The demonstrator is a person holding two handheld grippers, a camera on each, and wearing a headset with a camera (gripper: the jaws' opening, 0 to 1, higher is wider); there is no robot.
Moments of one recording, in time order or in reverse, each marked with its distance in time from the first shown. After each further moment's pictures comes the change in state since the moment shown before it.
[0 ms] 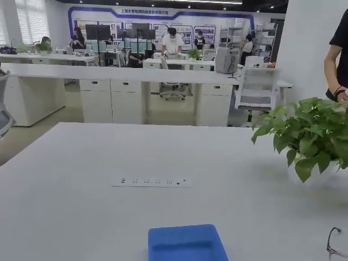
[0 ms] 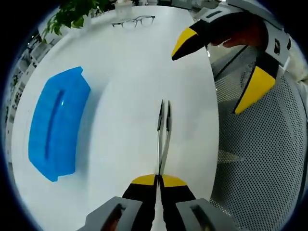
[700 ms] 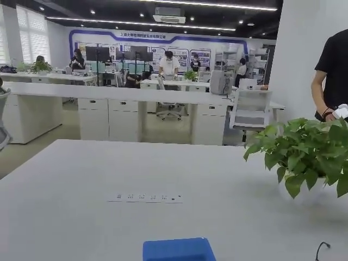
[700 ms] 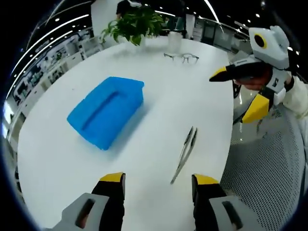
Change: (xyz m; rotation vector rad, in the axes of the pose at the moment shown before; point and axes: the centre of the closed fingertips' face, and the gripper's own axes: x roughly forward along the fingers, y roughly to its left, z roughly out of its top) left arm -0.057 0.021 -0.010 -0.367 -0.403 0.244; right arm -0.021 -0.018 0.012 0.075 -0.120 -0.138
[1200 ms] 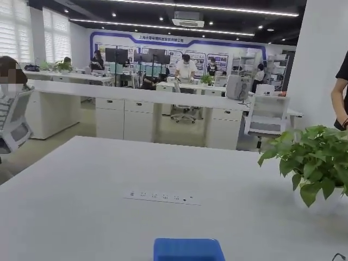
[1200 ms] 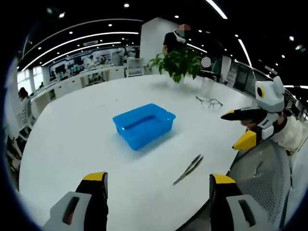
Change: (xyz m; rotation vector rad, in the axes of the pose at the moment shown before) left arm -0.066 0.007 -0.007 -0.268 -0.275 0.182; right arm -0.003 0.001 0.015 -0.013 -0.088 0.001
